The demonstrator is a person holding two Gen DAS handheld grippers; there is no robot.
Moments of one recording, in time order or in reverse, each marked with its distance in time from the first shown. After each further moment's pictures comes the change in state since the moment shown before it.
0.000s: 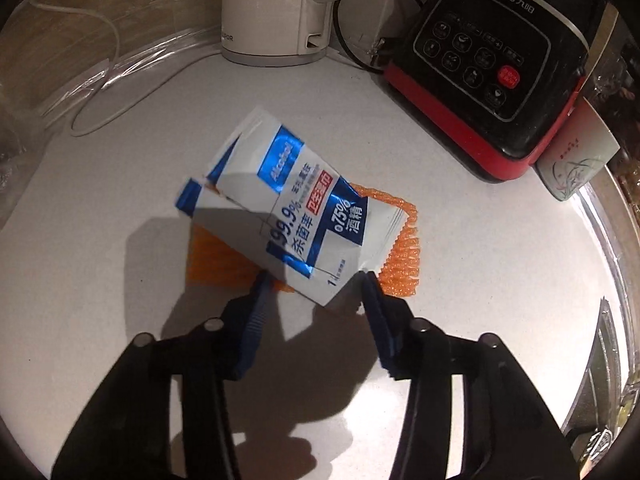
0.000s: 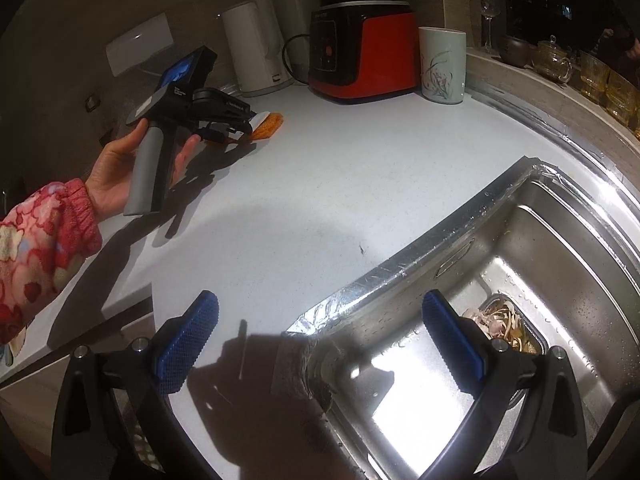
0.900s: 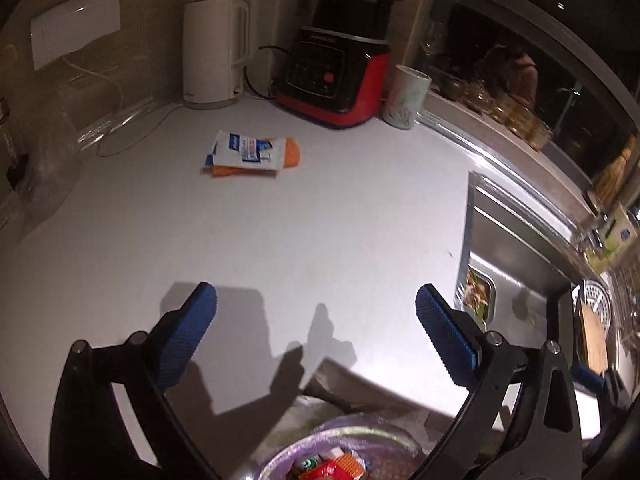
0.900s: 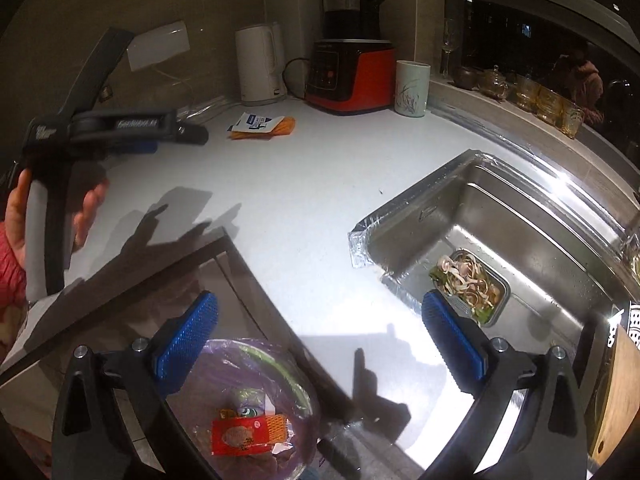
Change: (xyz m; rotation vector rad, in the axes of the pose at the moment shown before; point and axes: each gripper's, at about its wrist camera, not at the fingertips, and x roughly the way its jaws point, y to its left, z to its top) left arm -0.193 0.024 -0.154 0.264 -0.158 -0.231; right arm -0.098 0.099 -0.075 0.018 -0.073 -0.176
